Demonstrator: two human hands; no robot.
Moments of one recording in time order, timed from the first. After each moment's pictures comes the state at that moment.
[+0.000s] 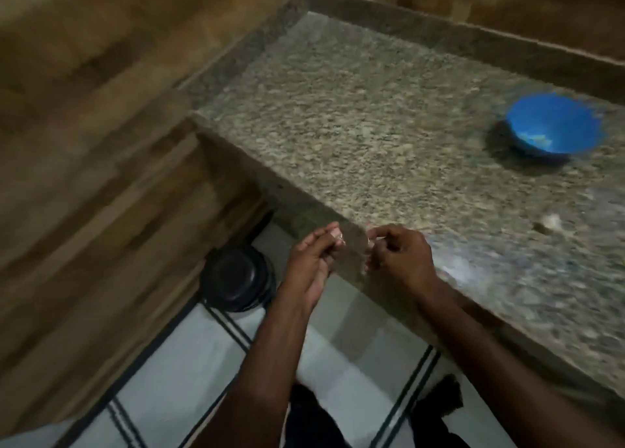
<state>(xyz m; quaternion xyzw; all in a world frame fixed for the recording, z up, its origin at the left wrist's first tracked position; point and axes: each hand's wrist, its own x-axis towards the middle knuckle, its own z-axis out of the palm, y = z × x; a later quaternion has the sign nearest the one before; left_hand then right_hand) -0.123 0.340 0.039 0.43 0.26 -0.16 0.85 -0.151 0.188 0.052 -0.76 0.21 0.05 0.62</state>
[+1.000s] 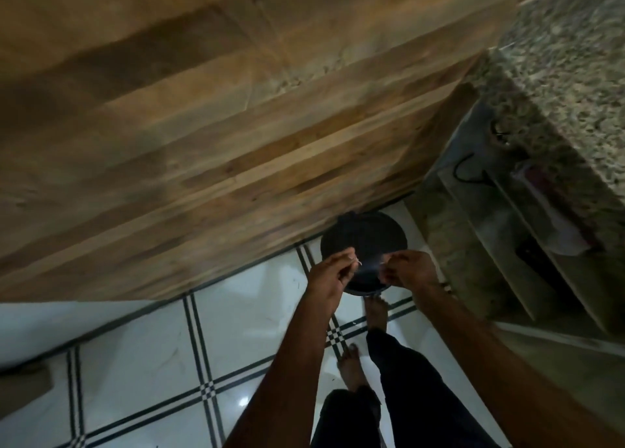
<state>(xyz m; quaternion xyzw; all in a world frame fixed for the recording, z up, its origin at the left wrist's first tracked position) -0.057 0.786 -0.153 0.29 0.49 -0.04 0.82 0.006 0.639 -0.153 -0.75 0.23 0.33 0.53</state>
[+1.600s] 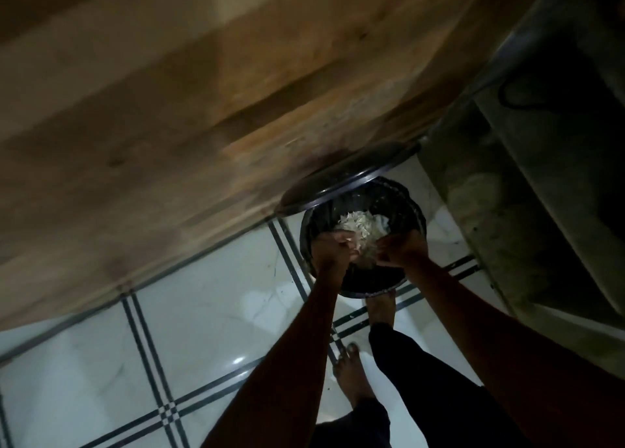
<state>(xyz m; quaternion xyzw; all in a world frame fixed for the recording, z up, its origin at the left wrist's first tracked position) 0.025 0.789 -0.498 0.59 0.47 -0.16 0.64 0.082 0.653 -0.481 -0.74 0.29 0.42 0.43</state>
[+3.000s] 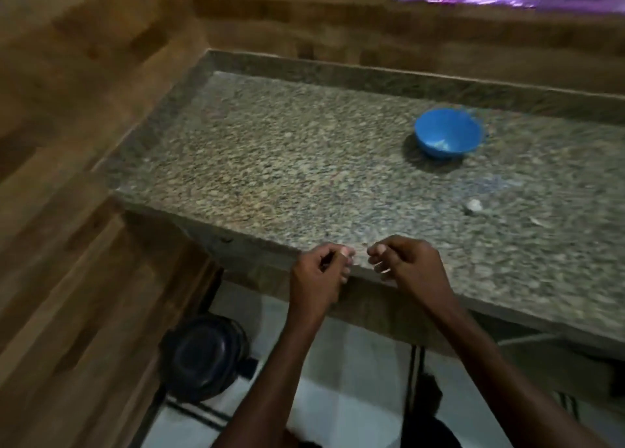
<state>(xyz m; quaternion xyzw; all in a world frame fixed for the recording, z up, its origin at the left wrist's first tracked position) -0.100 0.325 0.057 0.74 -0.10 -0.18 0.63 -0.173 0.169 0.079 -0.81 0.25 -0.08 0.53</state>
